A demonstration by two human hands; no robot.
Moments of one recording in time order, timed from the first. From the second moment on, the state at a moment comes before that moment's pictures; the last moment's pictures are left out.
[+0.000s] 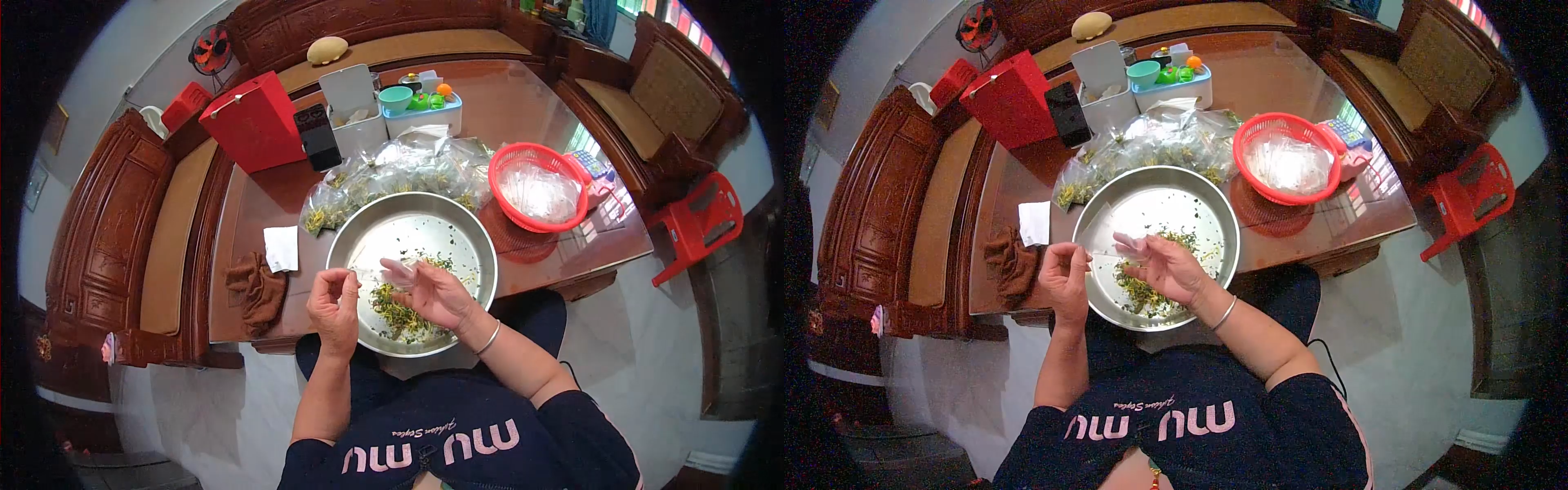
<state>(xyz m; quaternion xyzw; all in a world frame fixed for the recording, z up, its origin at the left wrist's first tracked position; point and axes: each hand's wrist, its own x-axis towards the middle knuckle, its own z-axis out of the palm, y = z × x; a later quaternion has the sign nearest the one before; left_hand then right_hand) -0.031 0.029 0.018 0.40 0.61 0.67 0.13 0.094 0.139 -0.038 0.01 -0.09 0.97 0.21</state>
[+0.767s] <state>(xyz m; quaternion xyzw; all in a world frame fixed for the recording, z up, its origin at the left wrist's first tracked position) -0.028 0.029 0.015 0.40 0.62 0.66 0.15 0.099 0.142 -0.045 -0.05 -0.14 0.97 0.21</state>
